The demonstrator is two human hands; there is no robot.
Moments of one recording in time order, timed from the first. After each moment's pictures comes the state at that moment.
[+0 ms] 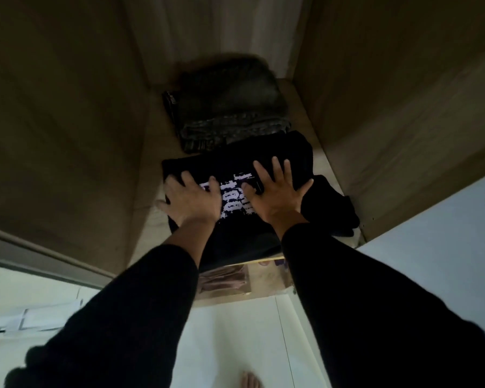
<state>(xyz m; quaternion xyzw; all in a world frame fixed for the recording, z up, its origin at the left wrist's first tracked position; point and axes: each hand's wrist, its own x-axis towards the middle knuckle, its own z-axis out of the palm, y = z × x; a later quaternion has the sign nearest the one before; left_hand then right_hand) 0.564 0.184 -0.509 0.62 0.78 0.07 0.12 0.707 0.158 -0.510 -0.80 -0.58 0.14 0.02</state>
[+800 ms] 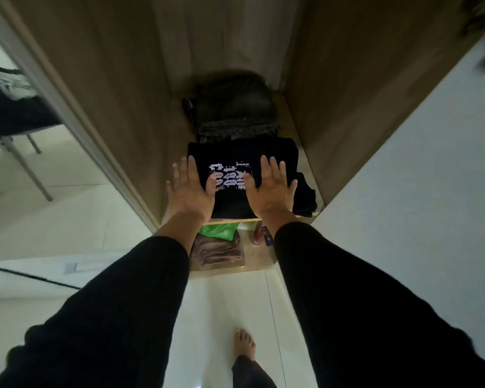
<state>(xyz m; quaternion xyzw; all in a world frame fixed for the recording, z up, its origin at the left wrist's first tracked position) 0.505 0.078 -0.412 0.71 0.67 0.09 0.17 0.655 0.040 -0.392 -0.81 -0.54 0.17 0.14</state>
